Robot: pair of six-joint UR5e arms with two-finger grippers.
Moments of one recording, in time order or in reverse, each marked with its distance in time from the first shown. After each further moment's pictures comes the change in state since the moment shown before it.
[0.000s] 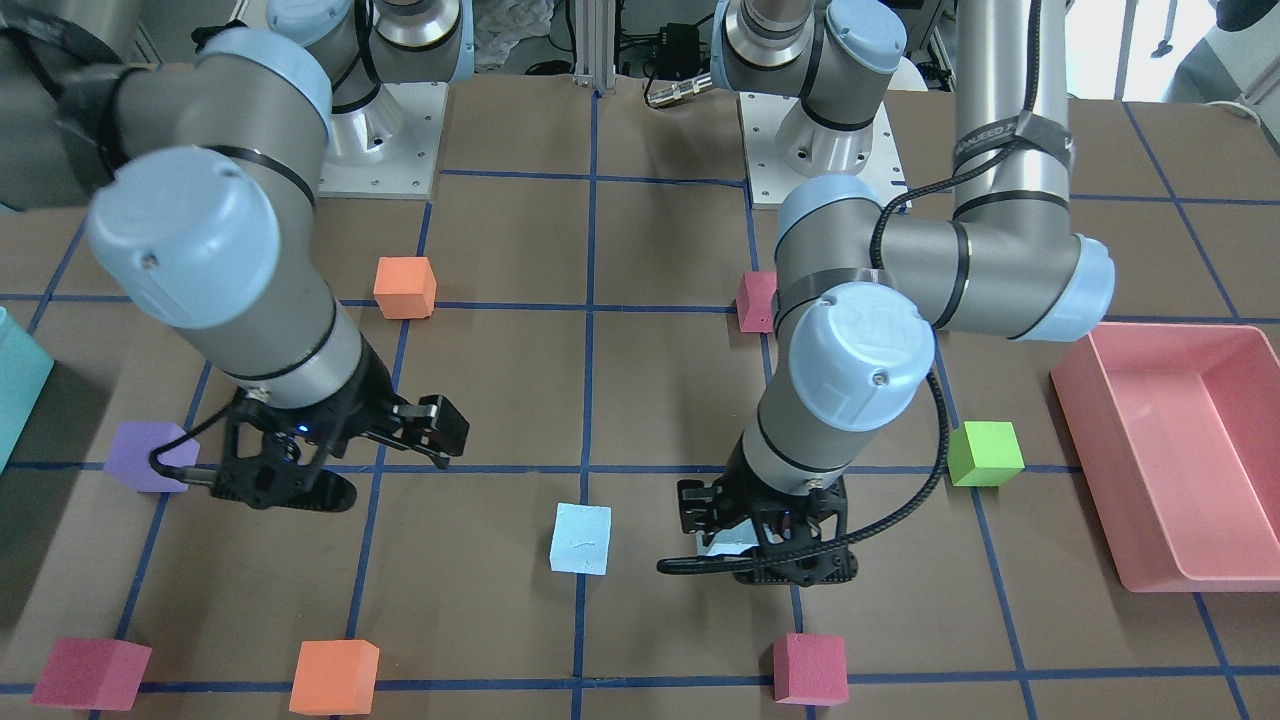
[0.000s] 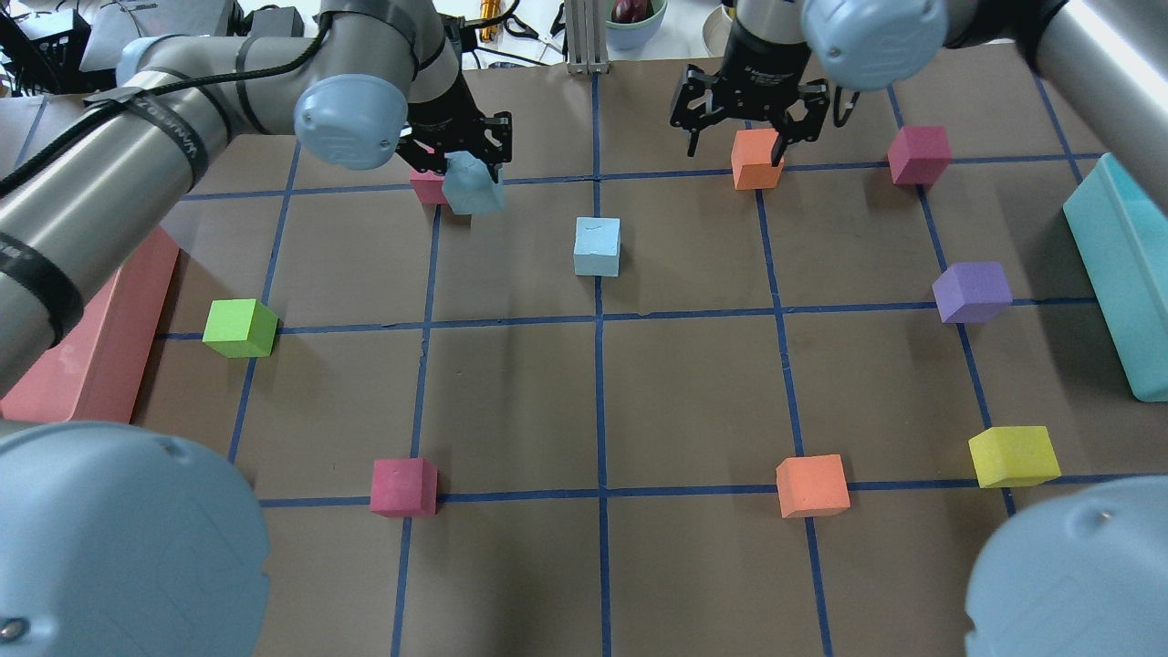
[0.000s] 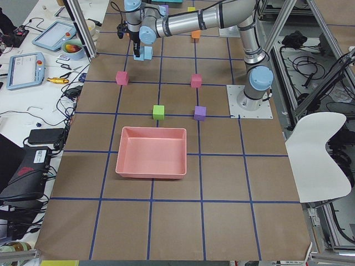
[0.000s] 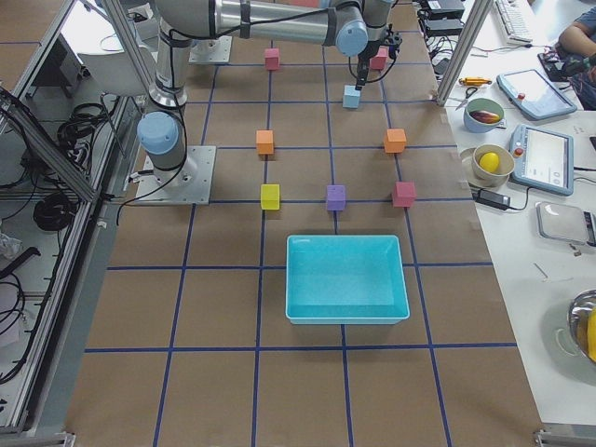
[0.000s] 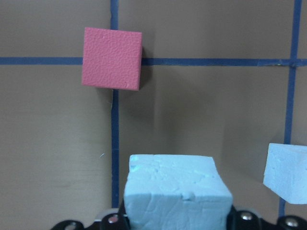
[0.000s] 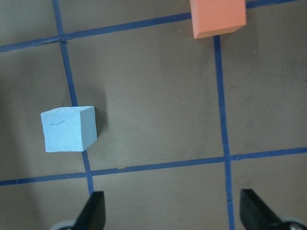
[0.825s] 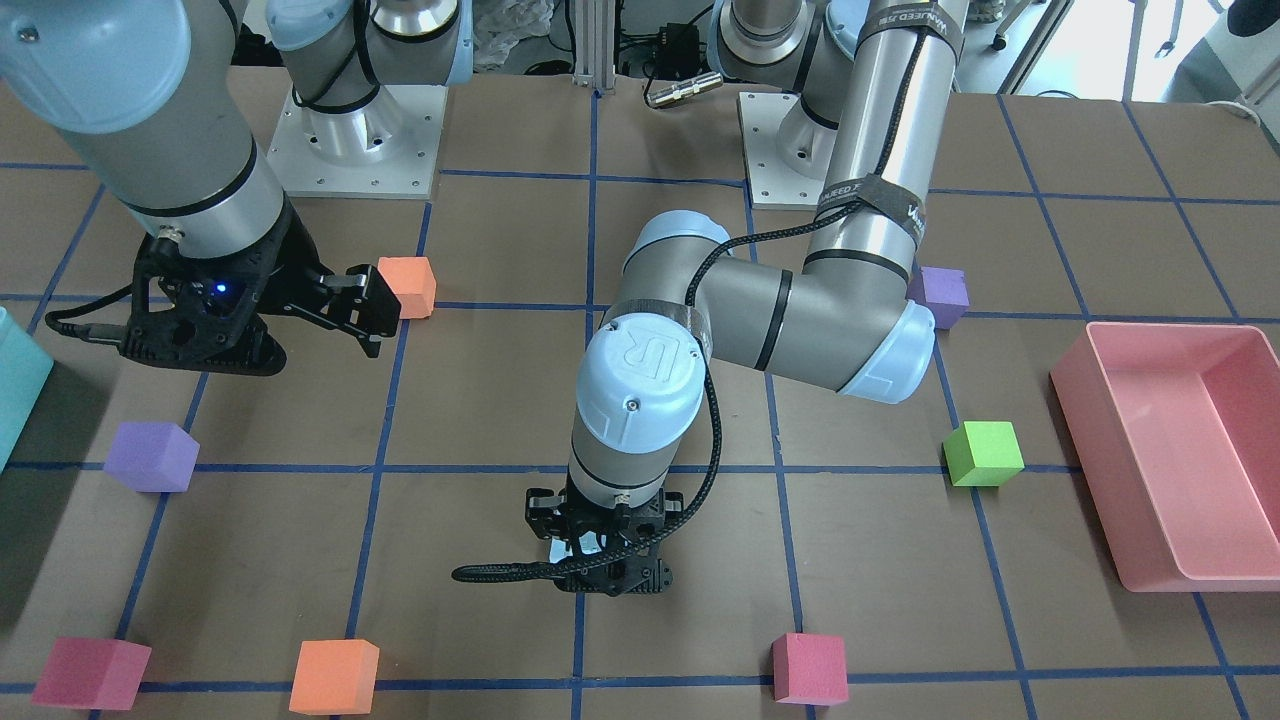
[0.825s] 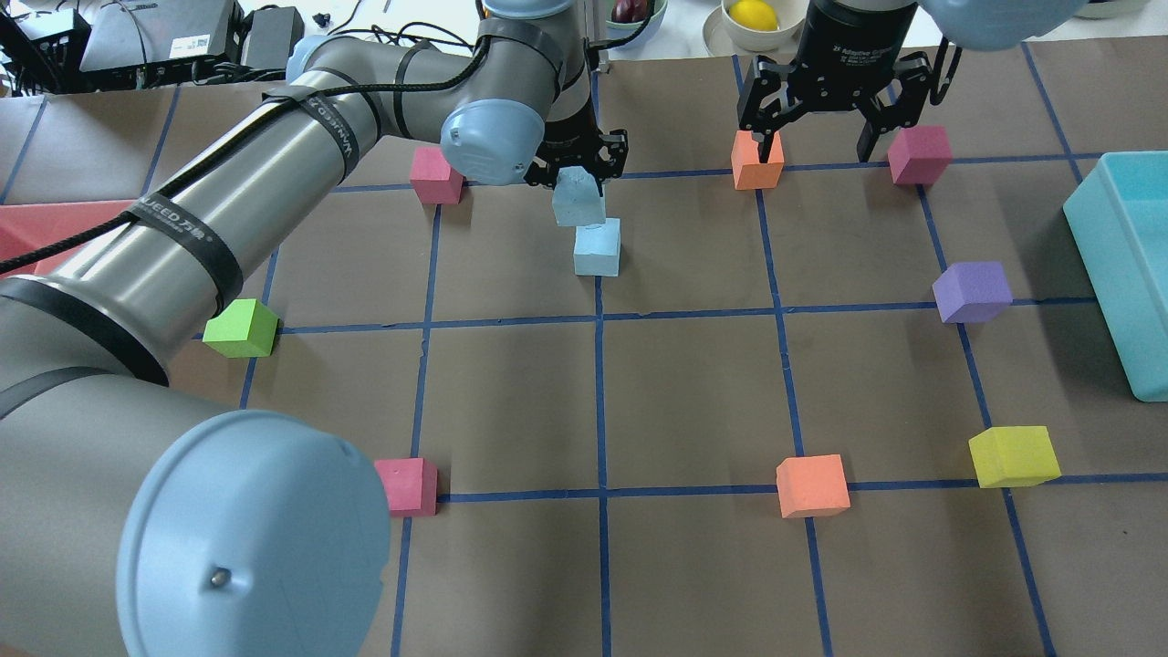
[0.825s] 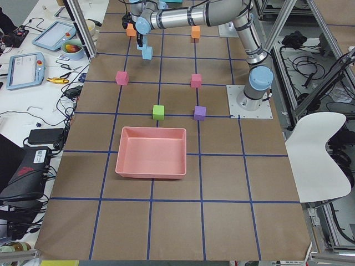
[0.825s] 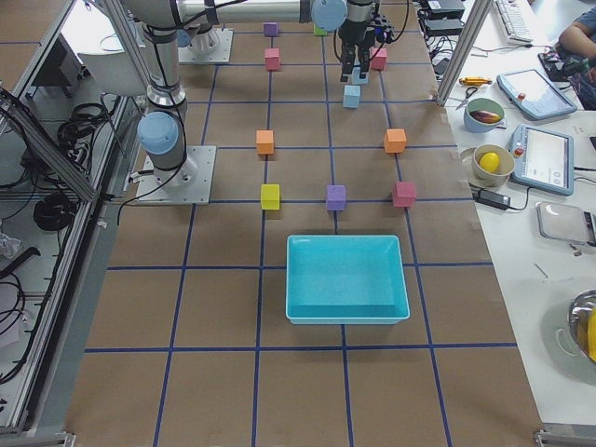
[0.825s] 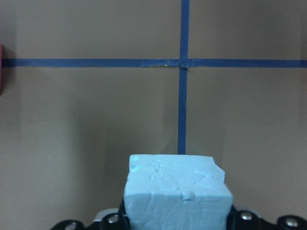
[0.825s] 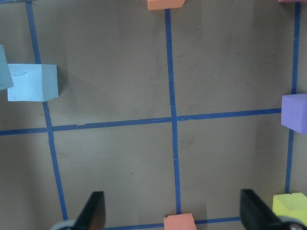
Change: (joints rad) left arm -0.149 -0.124 0.110 0.006 0.001 -0.112; right arm -0.018 -0.142 0.025 0.167 -0.074 -0.074
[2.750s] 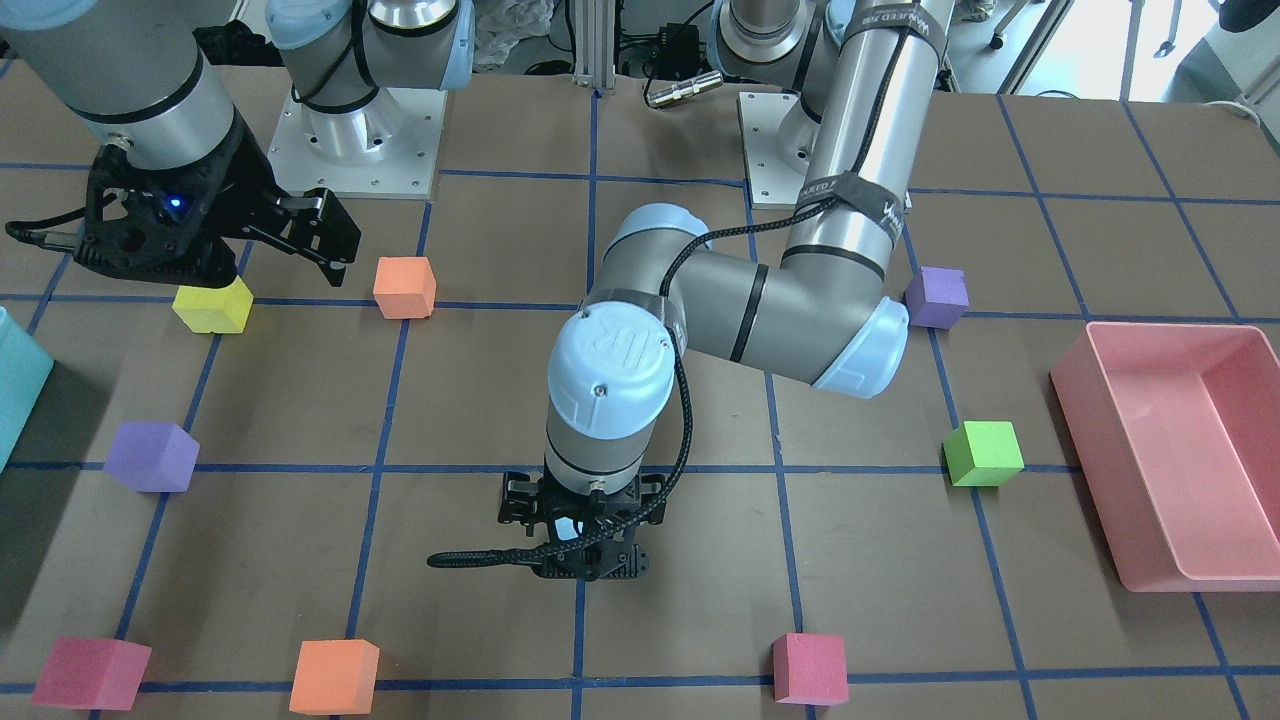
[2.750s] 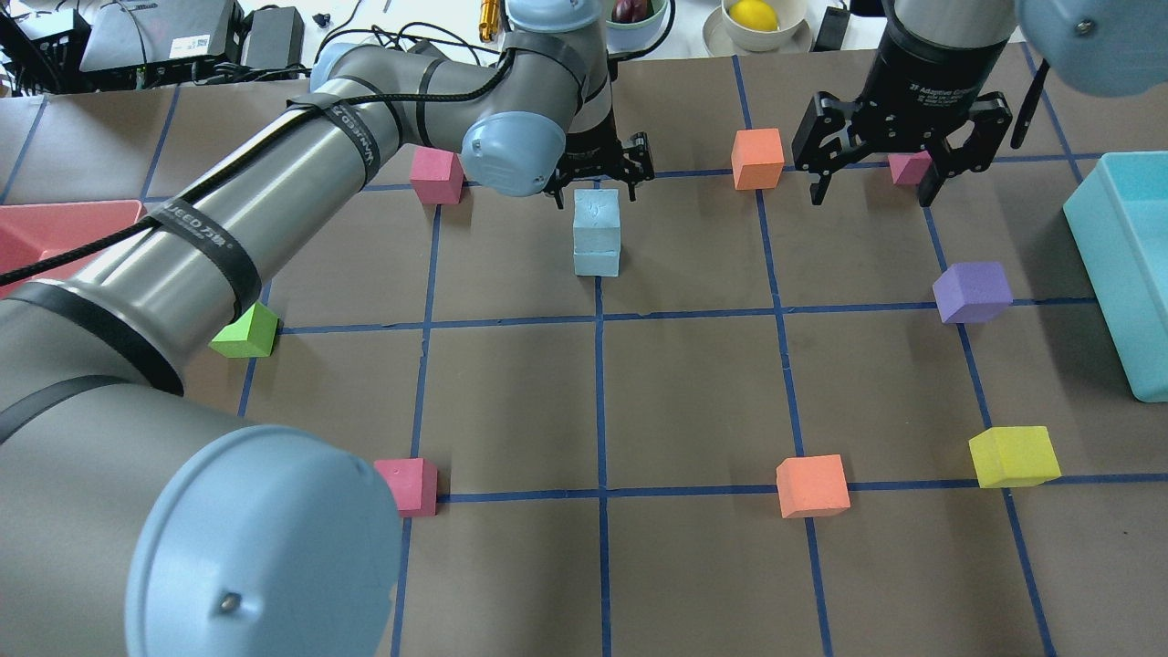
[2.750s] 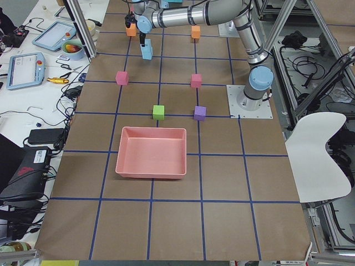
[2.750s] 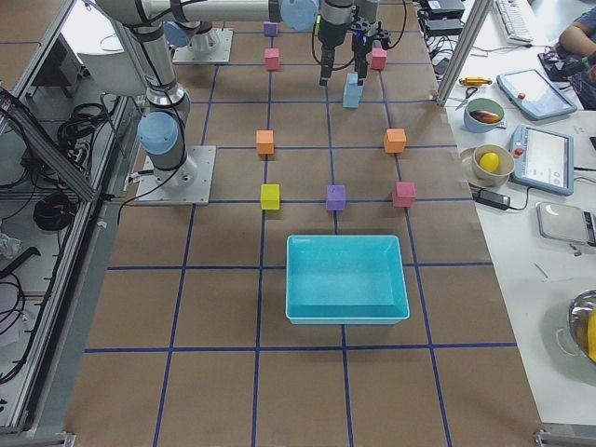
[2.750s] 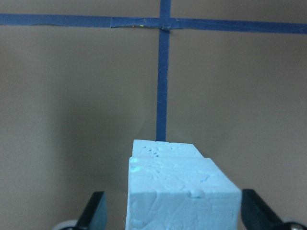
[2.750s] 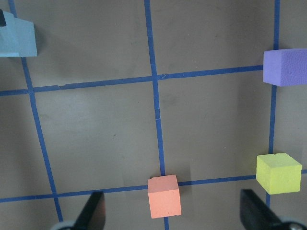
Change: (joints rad) left arm -0.018 0.030 -0.002 -0.017 -0.004 -0.030; right arm -0.066 -0.128 0.114 0.024 0.005 -0.045
